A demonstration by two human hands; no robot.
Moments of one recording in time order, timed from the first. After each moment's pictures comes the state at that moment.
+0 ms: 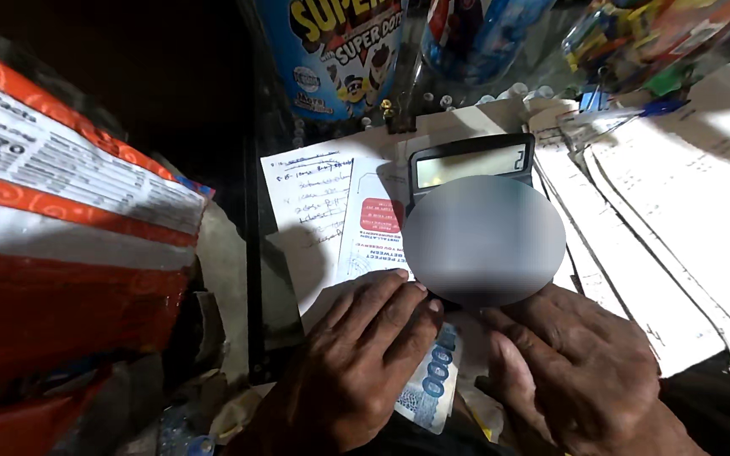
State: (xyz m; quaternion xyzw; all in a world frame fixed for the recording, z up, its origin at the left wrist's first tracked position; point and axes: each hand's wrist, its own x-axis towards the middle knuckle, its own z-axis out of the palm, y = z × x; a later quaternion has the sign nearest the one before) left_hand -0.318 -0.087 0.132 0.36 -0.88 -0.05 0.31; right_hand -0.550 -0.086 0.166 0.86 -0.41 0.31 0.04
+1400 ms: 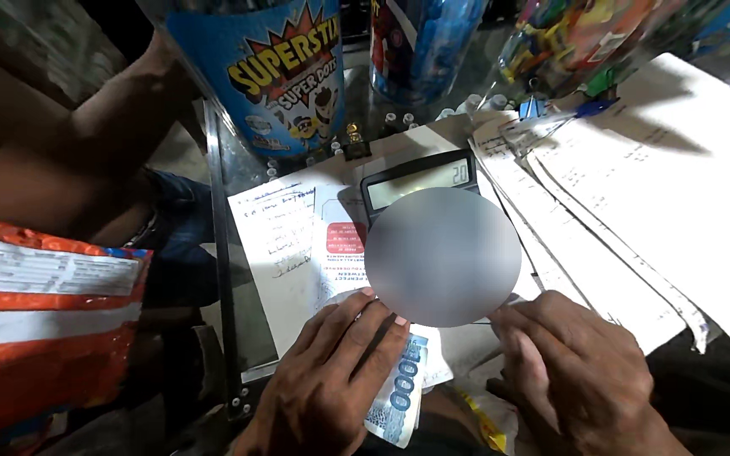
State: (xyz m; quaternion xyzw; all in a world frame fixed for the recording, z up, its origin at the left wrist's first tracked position) left_hand -0.313 -0.090 0.132 0.35 -0.90 -0.04 0.27; right_hand -0.584 -0.070 0.149 0.81 -0.48 0.34 0.05
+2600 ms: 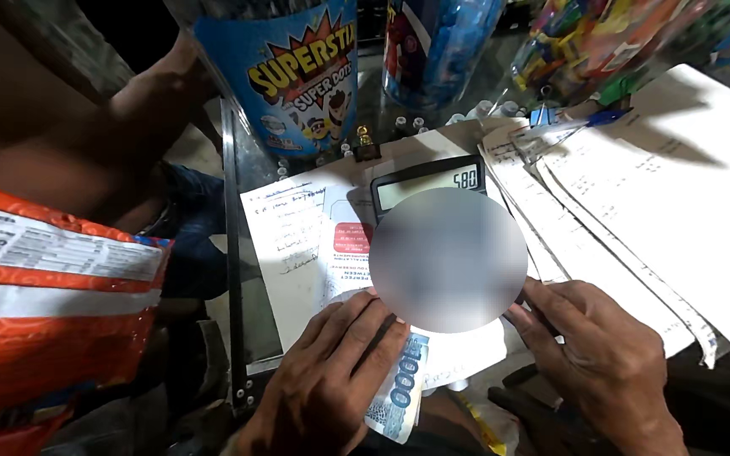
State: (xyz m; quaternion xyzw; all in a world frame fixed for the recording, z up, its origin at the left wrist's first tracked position) left_hand -0.315 -0.088 0.132 0.36 -0.89 -0.03 0.28; right_hand -0.609 -0.074 0.139 0.76 -0.58 0.29 0.06
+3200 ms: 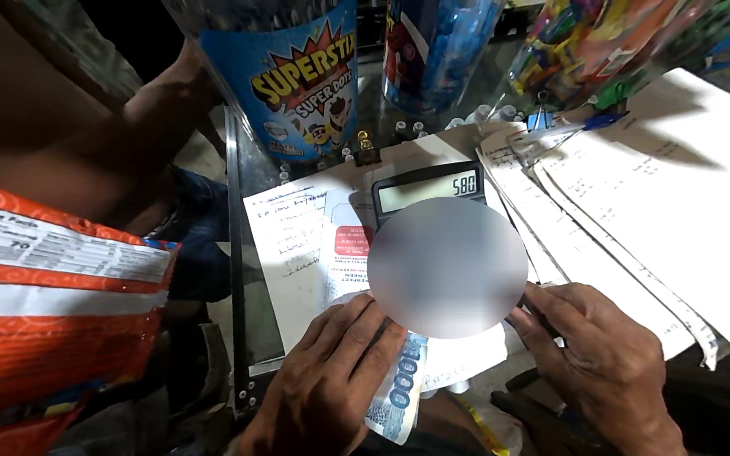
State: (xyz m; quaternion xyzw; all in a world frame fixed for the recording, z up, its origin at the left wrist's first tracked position) left_hand -0.316 -0.089 0.132 0.36 -0.88 -0.03 0.29; right_hand -0.610 -0.074 0.137 0.76 -0.58 0.30 0.05
